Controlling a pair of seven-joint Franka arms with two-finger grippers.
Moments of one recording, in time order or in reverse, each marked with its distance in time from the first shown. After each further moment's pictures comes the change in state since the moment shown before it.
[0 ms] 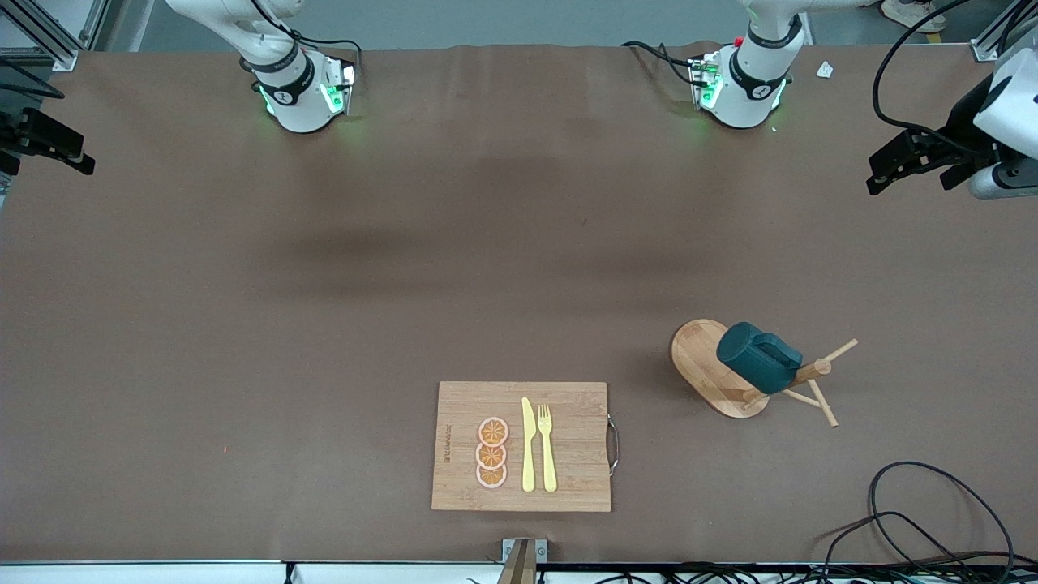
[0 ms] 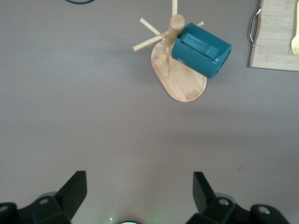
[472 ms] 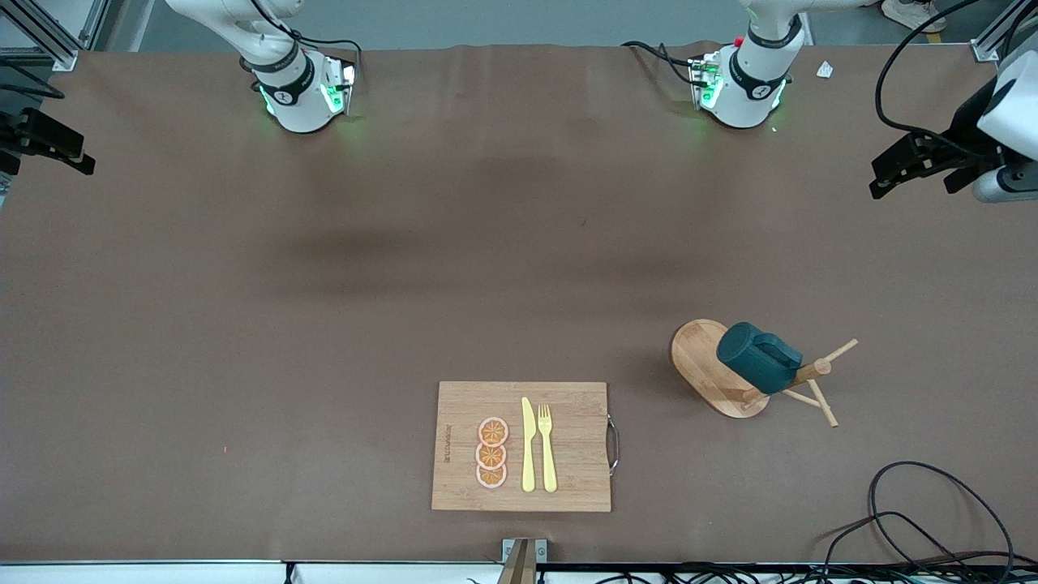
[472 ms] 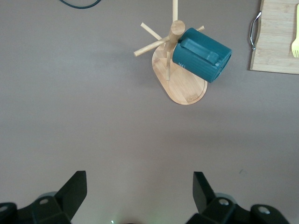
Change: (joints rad) left arm 0.001 0.034 -0.001 0.032 0.009 0.000 0.009; right arm 0.000 0.000 0.000 0.000 0.000 0.000 0.003
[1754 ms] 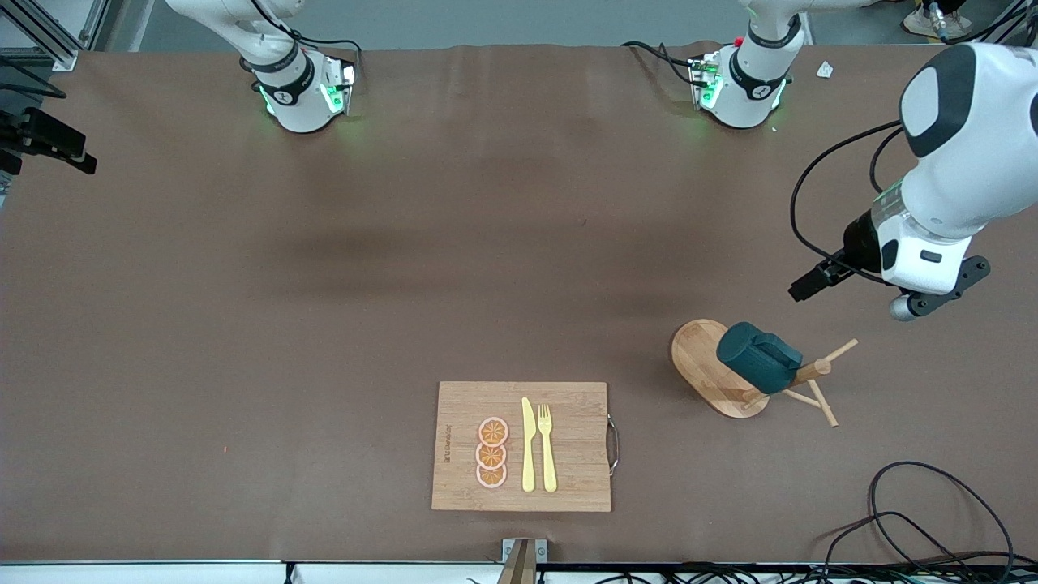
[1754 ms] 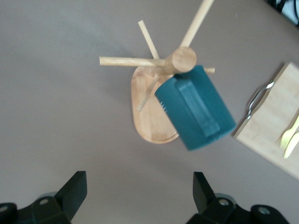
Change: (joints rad) left arm -0.016 0.141 -0.037 -0.225 -0.093 0.439 -0.555; right arm 0.000 0.000 0.003 0.000 0.000 -0.006 0.000
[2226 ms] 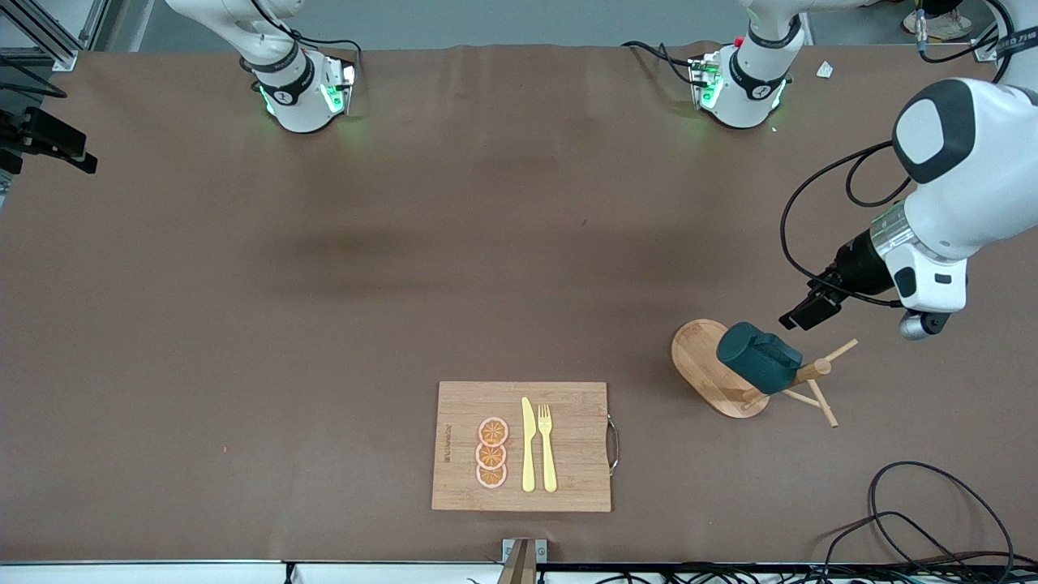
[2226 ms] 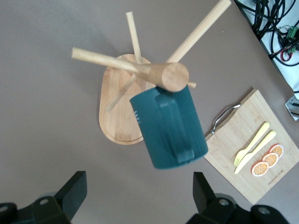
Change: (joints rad) left arm 0.026 0.058 0.002 -0.019 -0.161 0.130 -0.072; right arm 0.000 0.000 0.000 0.000 0.000 -0.001 0.000
